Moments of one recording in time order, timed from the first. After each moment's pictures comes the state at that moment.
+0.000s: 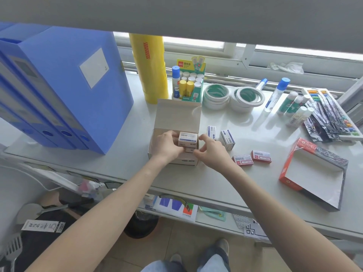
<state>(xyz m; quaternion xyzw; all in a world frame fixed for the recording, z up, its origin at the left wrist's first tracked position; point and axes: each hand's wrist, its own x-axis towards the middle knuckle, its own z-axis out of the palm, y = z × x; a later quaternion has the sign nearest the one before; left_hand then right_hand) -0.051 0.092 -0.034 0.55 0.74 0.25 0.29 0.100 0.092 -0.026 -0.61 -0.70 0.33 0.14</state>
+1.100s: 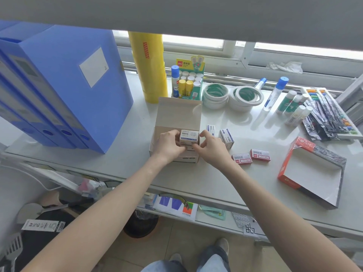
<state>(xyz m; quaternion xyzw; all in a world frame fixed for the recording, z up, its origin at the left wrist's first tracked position) -0.050 0.092 -0.037 0.61 0.71 0.22 0.26 0.098 0.098 -0.033 -0.62 -0.70 0.31 0.17</state>
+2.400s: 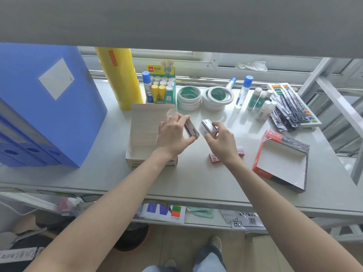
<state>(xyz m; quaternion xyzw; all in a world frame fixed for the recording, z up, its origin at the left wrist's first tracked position) 0.017 0.122 -0.024 0.76 0.59 0.27 0.06 0.168 0.101 -0.017 -0.69 -0.59 0.26 0.34</state>
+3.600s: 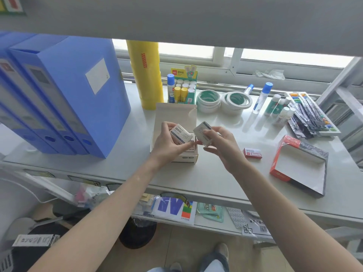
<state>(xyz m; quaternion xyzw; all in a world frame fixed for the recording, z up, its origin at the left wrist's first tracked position) -0.053 0.062 -0.003 0.59 0.59 0.40 0.38 0.114 0.063 0.021 -0.54 -0.44 0.58 0.42</state>
